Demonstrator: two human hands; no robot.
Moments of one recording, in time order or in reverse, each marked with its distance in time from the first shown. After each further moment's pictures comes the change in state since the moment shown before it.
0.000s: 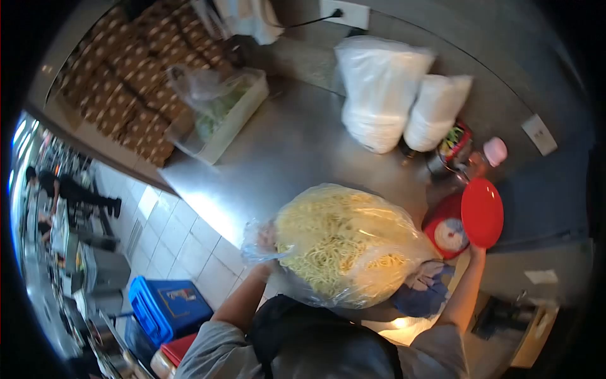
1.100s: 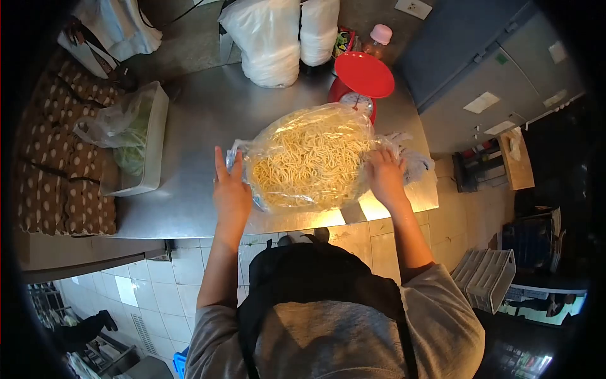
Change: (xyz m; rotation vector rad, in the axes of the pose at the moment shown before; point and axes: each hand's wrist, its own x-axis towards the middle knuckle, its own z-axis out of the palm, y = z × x) left_hand 0.114 0.124 -0.138 0.183 -0.323 0.211; right_hand -0.245 0.048 0.252 -1.360 0.551 -0.257
